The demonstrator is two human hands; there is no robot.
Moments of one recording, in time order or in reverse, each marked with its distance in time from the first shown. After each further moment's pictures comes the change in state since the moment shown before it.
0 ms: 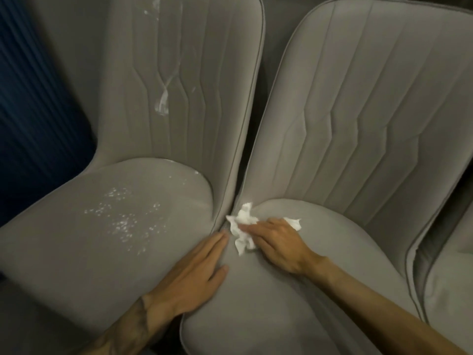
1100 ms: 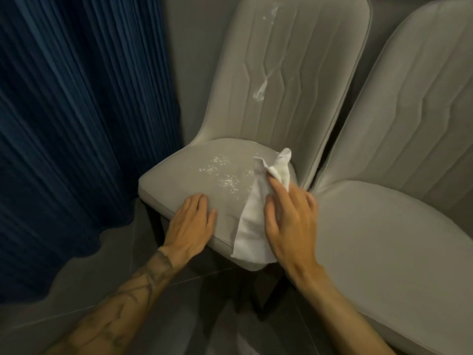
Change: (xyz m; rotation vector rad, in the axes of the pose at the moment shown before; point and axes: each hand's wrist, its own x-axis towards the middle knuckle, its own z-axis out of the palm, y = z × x) left_hand -0.162 -0.123 -0.074 0.134 0.407 -0.324; right_hand 0.031 -0.266 0.043 0.112 0.672 0.187
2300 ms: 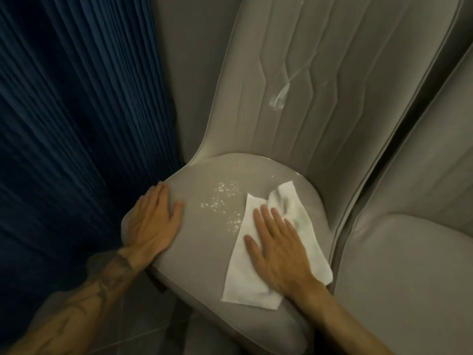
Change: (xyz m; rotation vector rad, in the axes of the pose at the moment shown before) left_hand 0.135 -0.113 -0.007 0.001 -0.081 -0.302; right_hand 0.059 0.048 0.129 -0.222 -0.729 0.135
